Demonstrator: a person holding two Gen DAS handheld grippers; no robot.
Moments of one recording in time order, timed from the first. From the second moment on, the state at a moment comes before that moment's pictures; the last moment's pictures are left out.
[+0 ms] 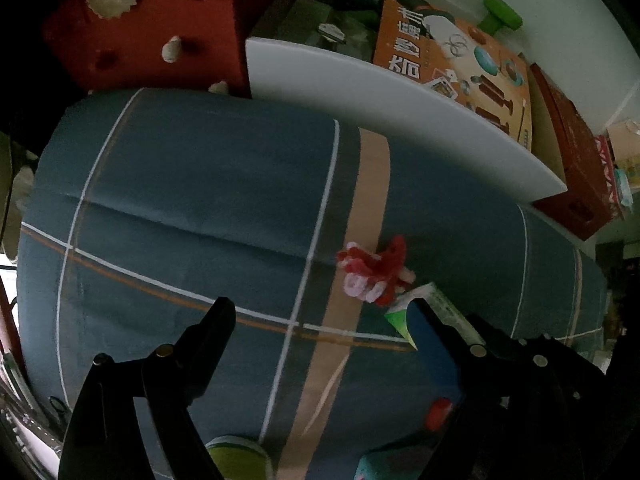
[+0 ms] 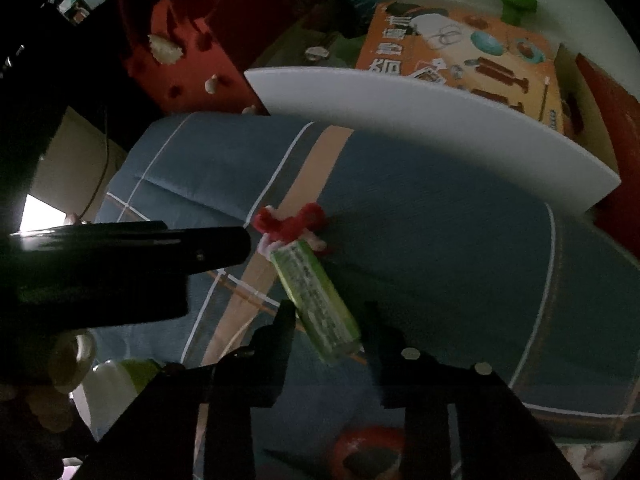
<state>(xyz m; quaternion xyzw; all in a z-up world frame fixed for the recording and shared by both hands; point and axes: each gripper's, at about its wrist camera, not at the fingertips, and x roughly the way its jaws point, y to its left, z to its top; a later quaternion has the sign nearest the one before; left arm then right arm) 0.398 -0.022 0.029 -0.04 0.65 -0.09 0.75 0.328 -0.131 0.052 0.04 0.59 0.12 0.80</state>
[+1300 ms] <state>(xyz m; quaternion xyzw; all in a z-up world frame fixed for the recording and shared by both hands) 0.354 -0.068 0.041 -0.05 0.64 -0.13 0.75 0.269 -0.218 0.114 0.08 0.57 0.07 0.81</state>
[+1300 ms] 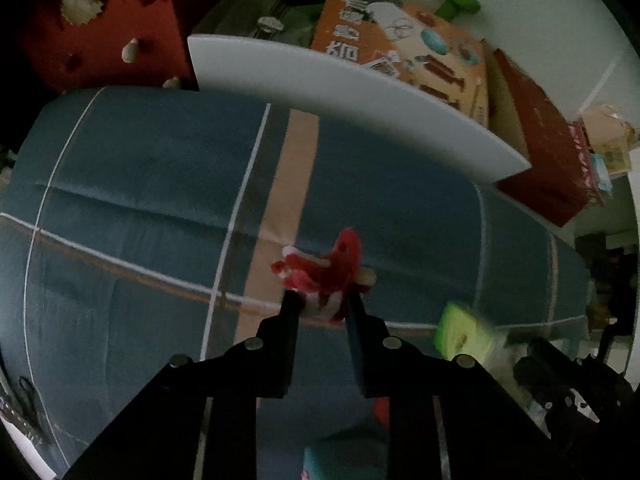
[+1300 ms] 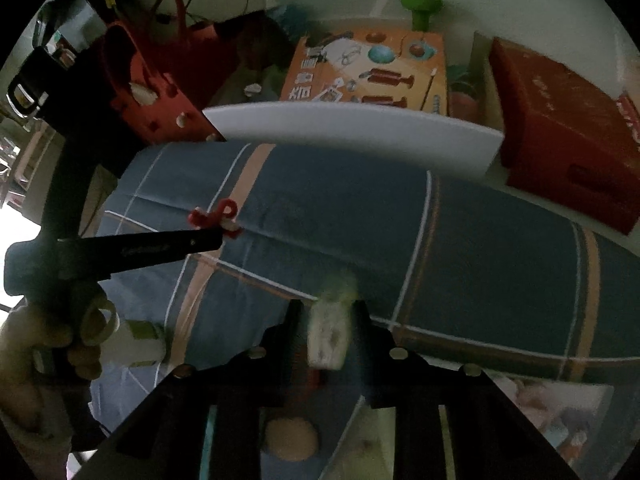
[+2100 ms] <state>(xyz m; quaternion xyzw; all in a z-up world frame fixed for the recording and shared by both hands) 0.325 -0.057 0.038 -0.04 0.67 -0.13 0.73 0.272 -0.209 0.098 0.08 0.59 0.04 0.80</state>
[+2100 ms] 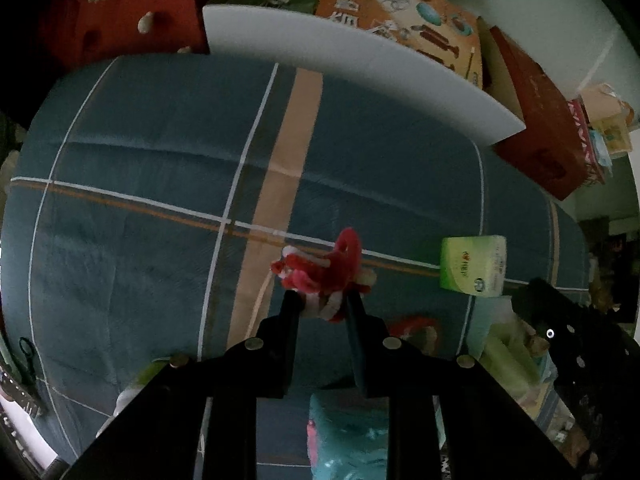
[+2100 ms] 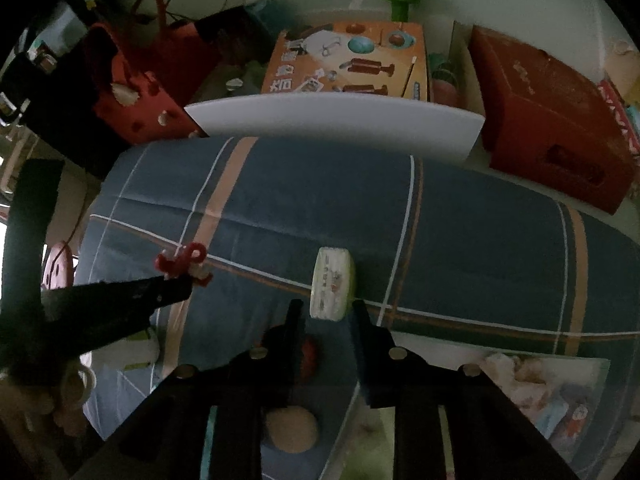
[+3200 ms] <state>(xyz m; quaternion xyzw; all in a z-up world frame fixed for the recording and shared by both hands) 0.275 -0.093 0.093 -0.03 0.65 -0.17 0.74 0.204 -0.259 0.176 0.06 0.56 -0.01 0.83</state>
